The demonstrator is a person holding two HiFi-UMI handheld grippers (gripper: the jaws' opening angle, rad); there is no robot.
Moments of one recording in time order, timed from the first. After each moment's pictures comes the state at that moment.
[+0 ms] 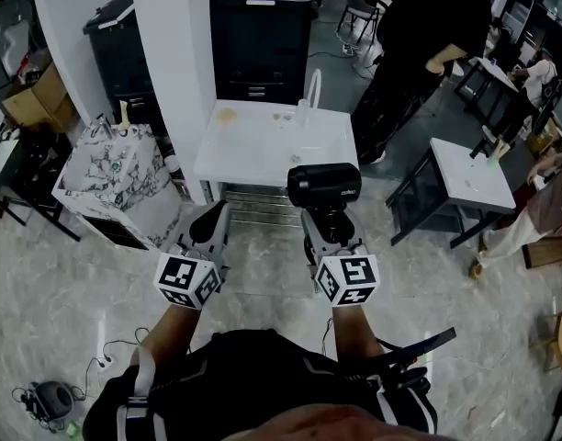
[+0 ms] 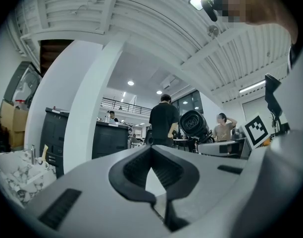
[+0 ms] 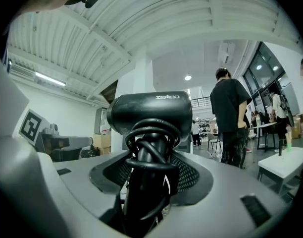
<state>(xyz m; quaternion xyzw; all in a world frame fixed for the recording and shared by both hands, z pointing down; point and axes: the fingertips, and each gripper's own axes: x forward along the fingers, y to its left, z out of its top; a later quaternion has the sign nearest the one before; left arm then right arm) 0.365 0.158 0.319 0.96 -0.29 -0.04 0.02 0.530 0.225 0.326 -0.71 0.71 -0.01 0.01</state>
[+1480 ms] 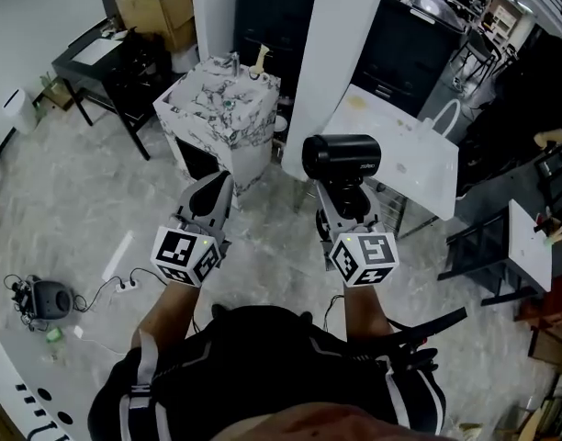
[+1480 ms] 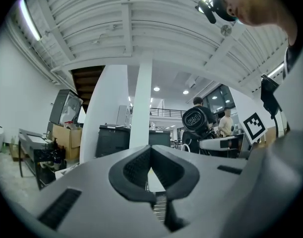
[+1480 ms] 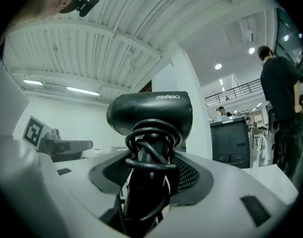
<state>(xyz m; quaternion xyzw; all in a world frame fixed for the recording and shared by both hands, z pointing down) 0.038 0.147 0.312 0.88 -0.47 -0.05 0.00 0.226 0.146 0.309 -0.54 0.84 -0.01 0.02</state>
